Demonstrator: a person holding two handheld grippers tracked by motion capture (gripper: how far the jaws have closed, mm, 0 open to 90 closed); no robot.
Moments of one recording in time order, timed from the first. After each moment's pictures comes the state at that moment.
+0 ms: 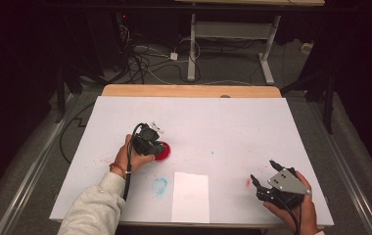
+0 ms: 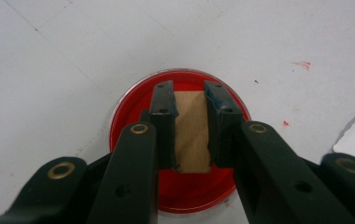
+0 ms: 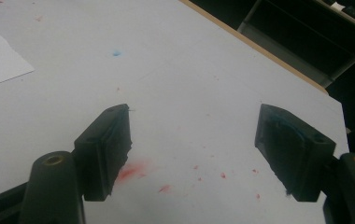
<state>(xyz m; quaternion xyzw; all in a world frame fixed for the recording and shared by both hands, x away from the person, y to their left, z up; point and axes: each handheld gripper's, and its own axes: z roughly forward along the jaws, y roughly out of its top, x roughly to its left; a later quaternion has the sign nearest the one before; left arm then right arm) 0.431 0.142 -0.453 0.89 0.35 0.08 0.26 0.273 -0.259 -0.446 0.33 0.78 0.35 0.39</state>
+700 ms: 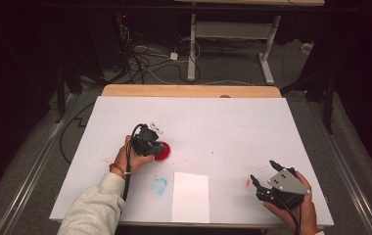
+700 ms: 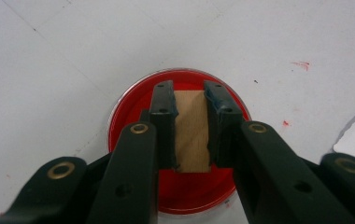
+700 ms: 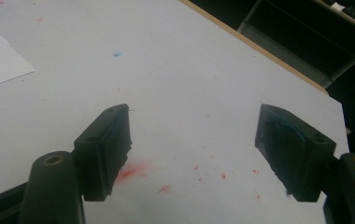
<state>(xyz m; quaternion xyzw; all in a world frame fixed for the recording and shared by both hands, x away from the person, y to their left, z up) 0.431 0.144 -0.455 0.89 0.35 0.08 0.27 0.273 -0.259 -0.446 0.33 0.78 0.35 0.39</state>
